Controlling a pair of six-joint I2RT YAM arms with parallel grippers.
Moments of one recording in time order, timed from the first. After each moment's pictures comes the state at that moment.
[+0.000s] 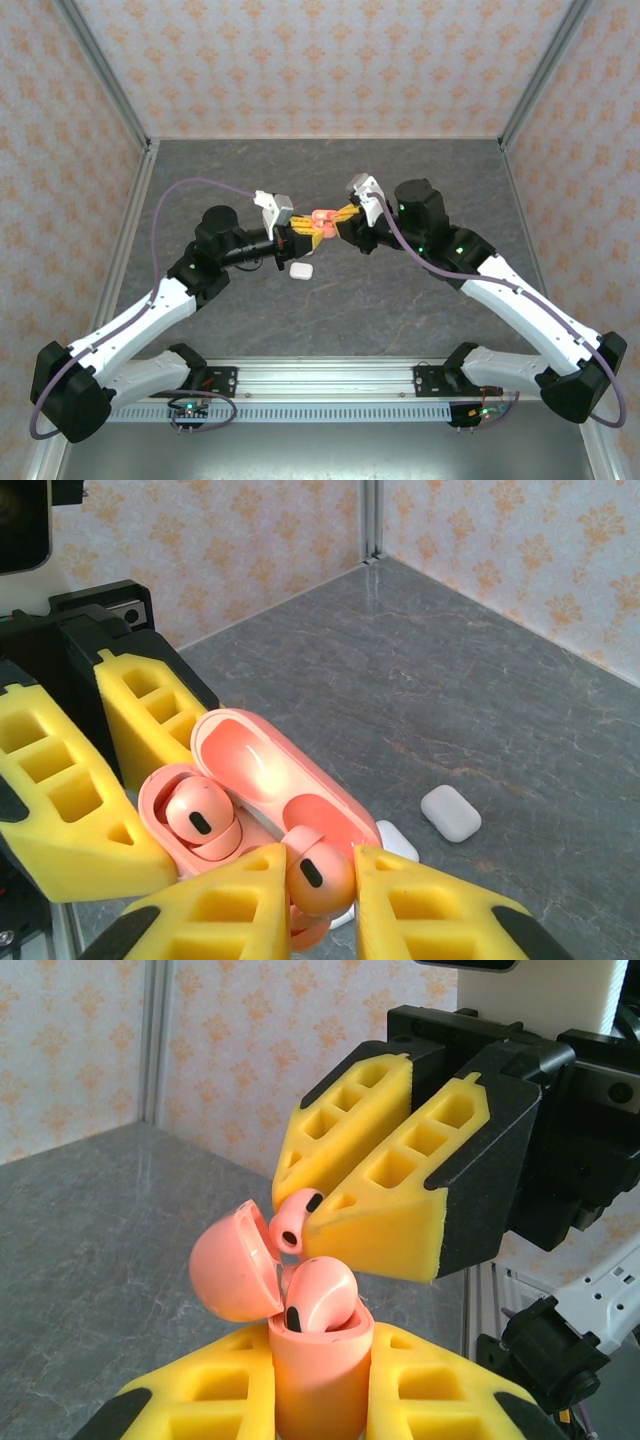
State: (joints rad) left arm -0.55 1.04 0.76 0.19 0.61 -0.23; right arm 0.73 1.11 1.15 -0.44 -0.27 -0.03
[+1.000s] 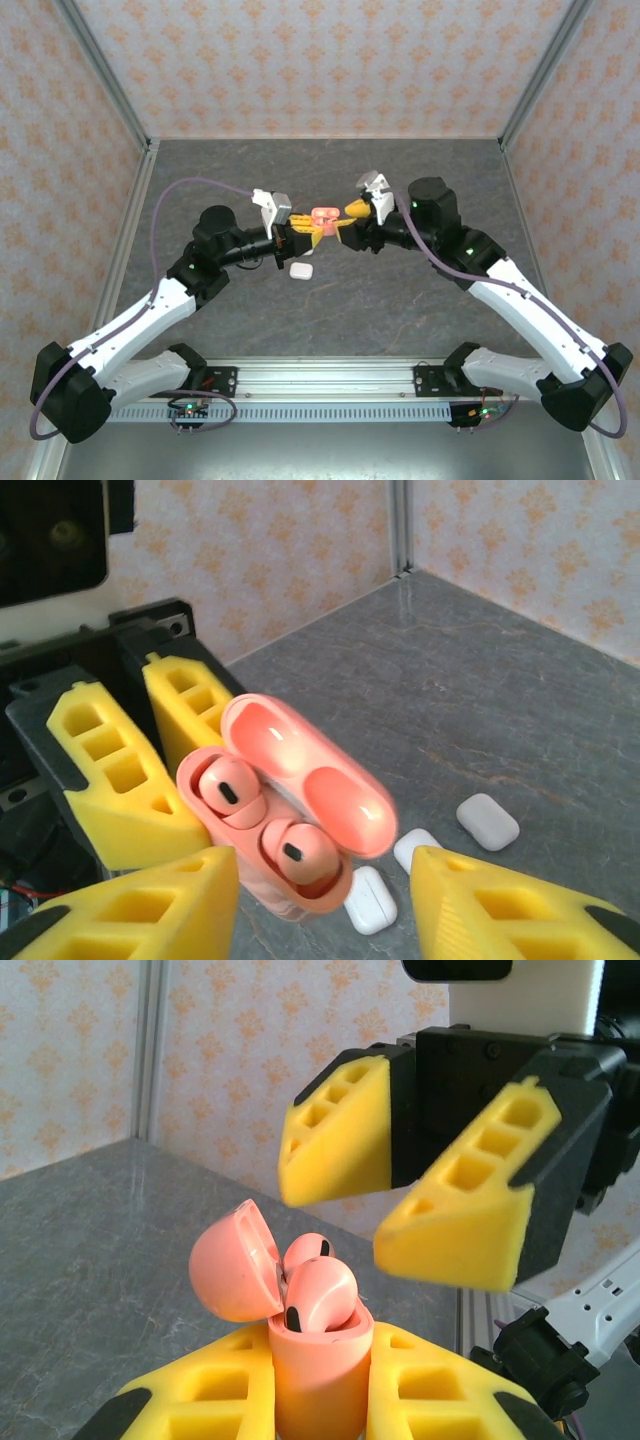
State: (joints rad) left arm -0.55 1.04 0.76 0.23 0.62 -0.25; right arm 0.65 1.06 1.14 -0.43 -0.40 0.04
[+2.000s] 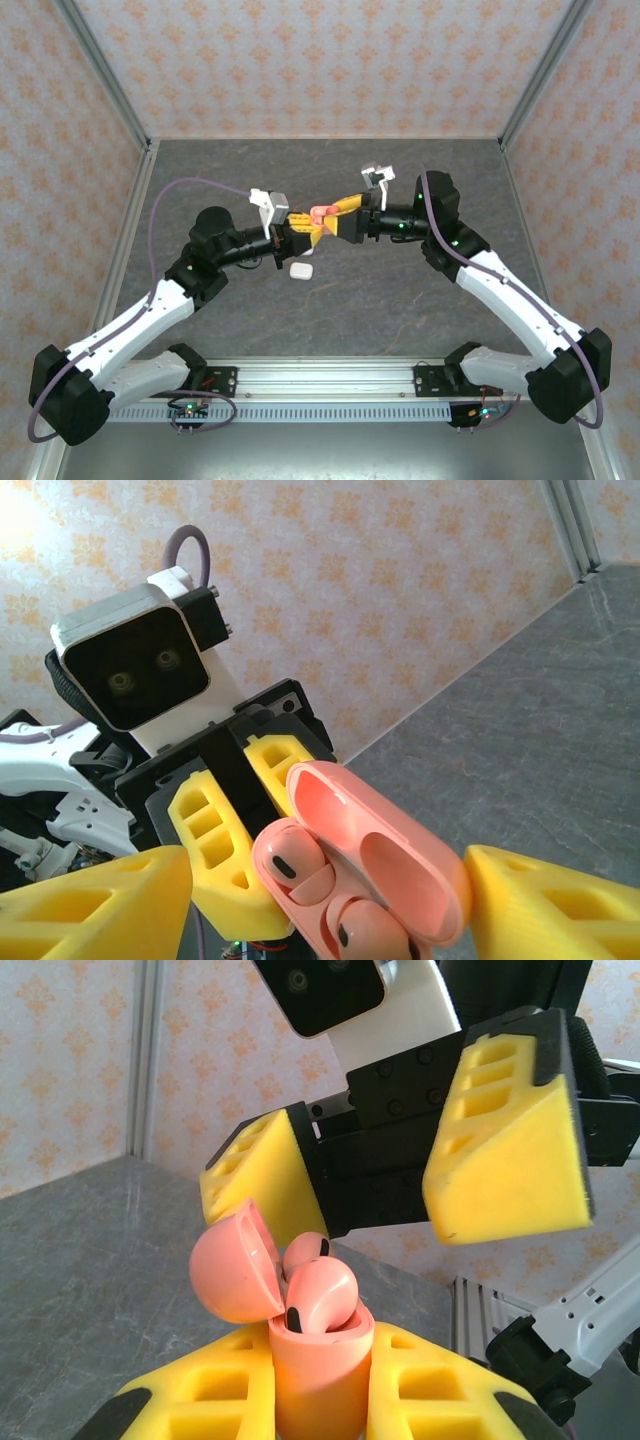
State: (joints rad) left arm -0.55 1.02 0.76 0.25 0.62 -0.26; right arm 0.54 1.14 1.01 0.00 -0.86 0.48
